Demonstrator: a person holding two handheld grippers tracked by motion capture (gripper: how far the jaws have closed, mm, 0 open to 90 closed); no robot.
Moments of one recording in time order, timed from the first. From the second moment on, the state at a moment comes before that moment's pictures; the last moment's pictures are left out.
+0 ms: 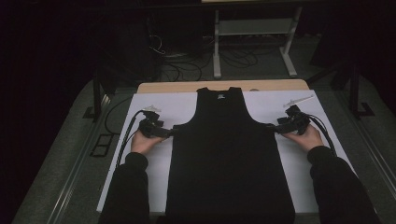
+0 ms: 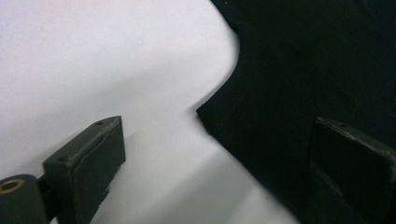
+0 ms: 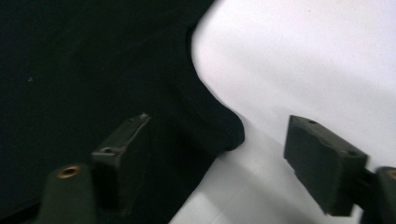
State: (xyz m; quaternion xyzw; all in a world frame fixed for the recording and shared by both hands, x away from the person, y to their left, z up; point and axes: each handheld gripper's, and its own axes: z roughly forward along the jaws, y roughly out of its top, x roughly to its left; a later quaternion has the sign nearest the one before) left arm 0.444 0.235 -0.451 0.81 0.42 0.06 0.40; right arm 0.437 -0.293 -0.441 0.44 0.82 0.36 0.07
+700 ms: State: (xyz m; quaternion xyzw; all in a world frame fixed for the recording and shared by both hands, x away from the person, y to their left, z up) left arm 0.443 0.227 -0.449 0.81 0.42 0.08 0.40; right arm 0.437 -0.285 -0.443 0.43 0.84 0.34 0.06
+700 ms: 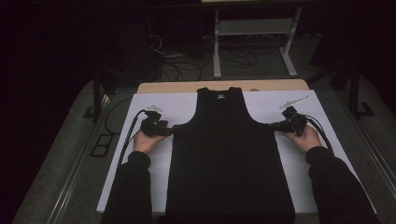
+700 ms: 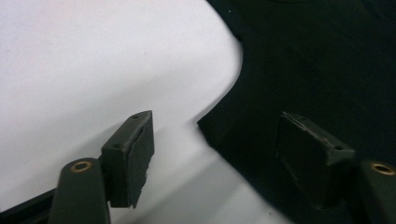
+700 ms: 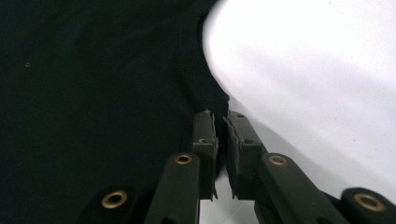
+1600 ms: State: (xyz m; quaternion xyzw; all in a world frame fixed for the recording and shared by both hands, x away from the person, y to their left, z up) left arm 0.443 0.217 -0.453 0.82 0.40 0.09 0.40; right arm 0.436 -0.287 -0.441 0.43 0.83 0.35 0.05
